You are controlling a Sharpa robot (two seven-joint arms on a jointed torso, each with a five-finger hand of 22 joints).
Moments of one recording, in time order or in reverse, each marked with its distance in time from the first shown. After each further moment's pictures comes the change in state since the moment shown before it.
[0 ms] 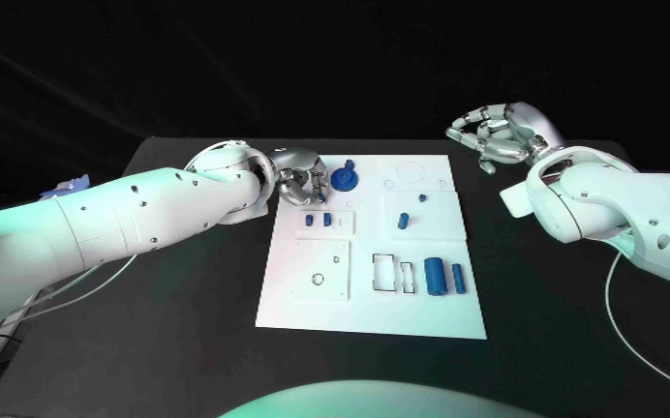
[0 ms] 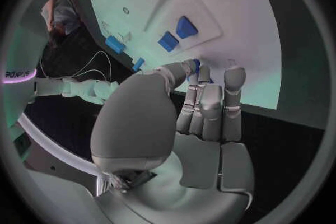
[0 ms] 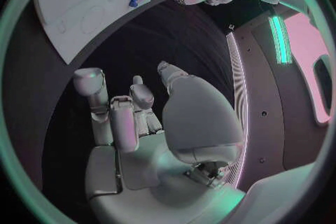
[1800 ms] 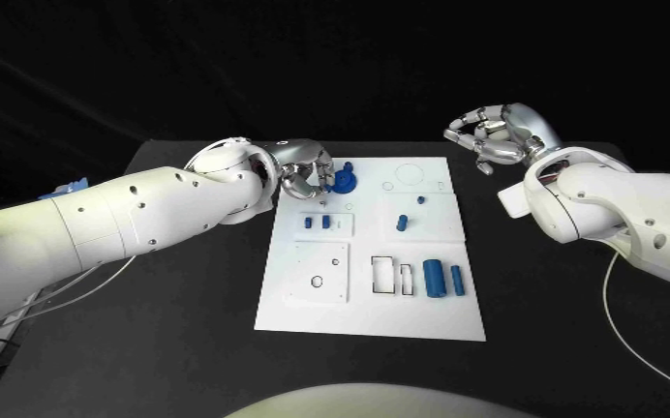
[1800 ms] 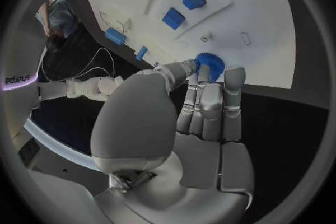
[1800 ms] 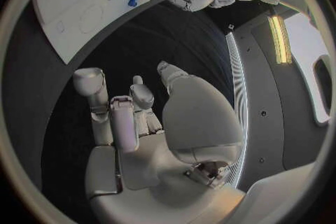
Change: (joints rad) left arm 0.017 -0.001 0.000 0.026 -0.022 -0.087 0.019; left_hand 0.001 0.001 0.000 0.000 0.000 -0.003 -0.003 0.005 -0.001 -0.007 0.000 0.007 0.001 0.000 0.000 0.000 0.008 0.000 -0.003 -0.003 0.000 -0.002; right arm 0.002 -0.001 0.000 0.000 0.001 0.000 0.000; right_hand 0.000 0.000 0.003 -0.003 0.000 0.000 0.000 0.000 0.001 0.000 0.000 0.000 0.000 0.000 0.000 0.000 0.000 0.000 0.000 0.000 0.000 0.000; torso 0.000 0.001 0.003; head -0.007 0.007
